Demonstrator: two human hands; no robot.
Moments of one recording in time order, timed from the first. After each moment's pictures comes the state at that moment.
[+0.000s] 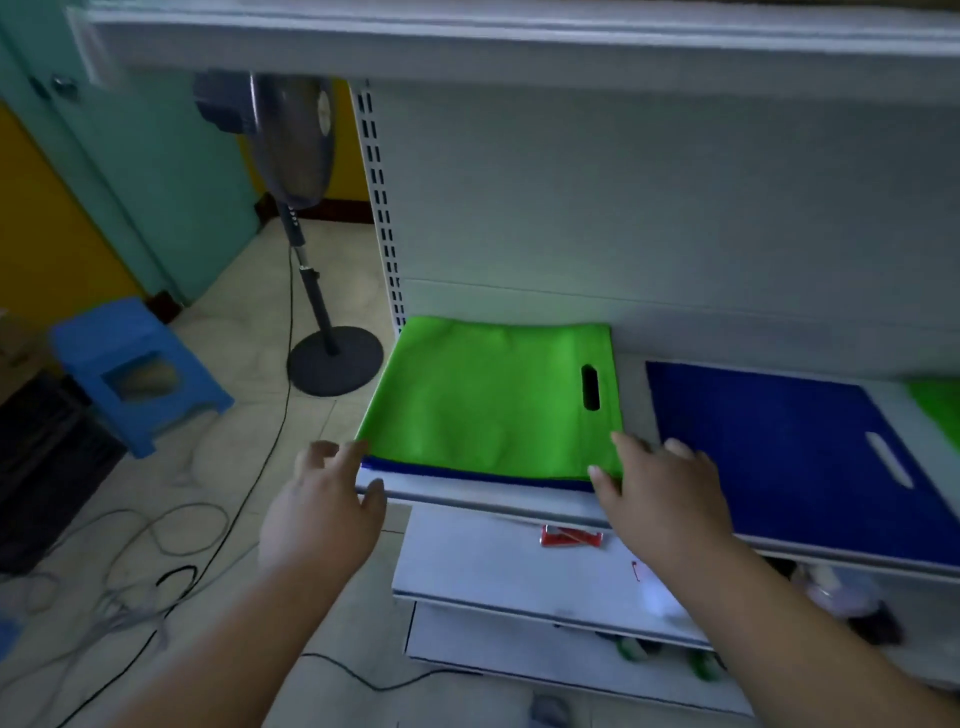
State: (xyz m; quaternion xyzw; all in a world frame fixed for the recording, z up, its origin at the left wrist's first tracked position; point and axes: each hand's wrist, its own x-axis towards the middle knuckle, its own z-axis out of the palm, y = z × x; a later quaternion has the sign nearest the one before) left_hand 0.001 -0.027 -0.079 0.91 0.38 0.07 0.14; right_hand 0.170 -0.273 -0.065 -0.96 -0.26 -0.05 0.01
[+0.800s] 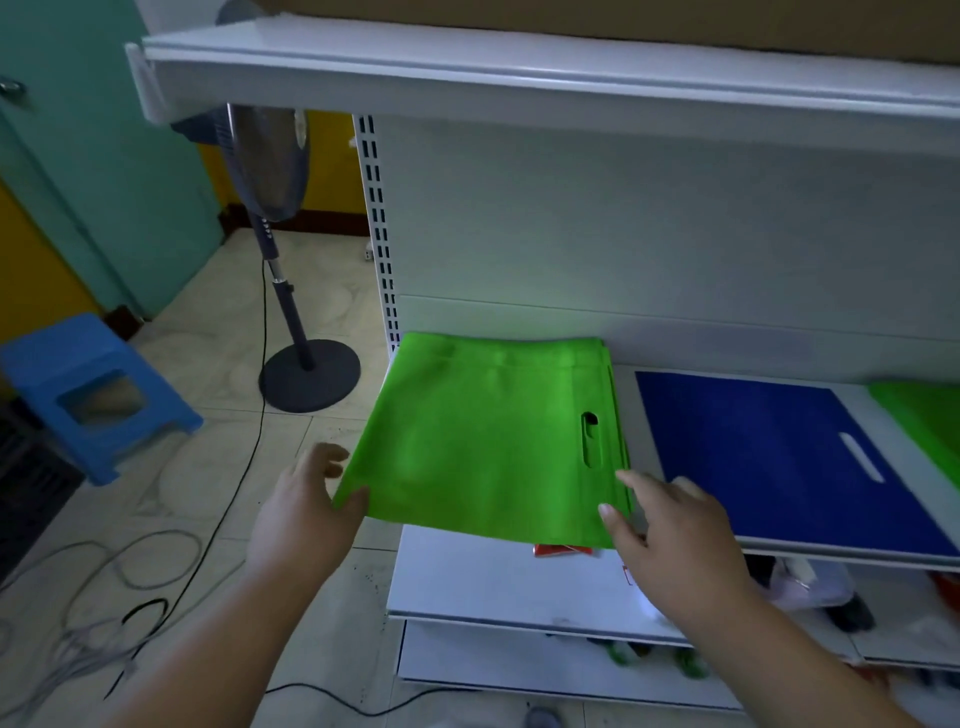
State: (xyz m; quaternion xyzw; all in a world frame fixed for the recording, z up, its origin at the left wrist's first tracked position) left_hand 0.001 0.016 -0.083 0.87 0.37 0.11 0.30; right_hand 0.138 -0.288 -0.079 -0.93 -0.29 -0.12 0.18
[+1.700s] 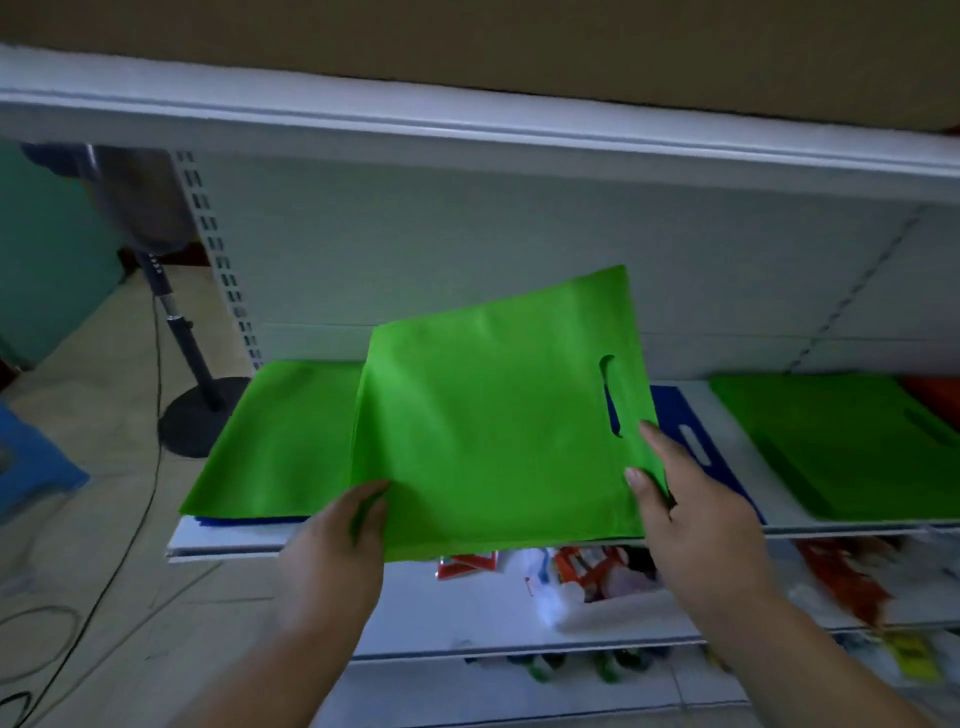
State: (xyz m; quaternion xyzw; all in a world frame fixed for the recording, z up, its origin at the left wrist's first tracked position) left_hand 0.065 -0.160 -0.075 0.86 0.29 0.21 0.36; right_hand 0.167 -0.431 -0.021 -0.94 -0.14 -0.13 0.28
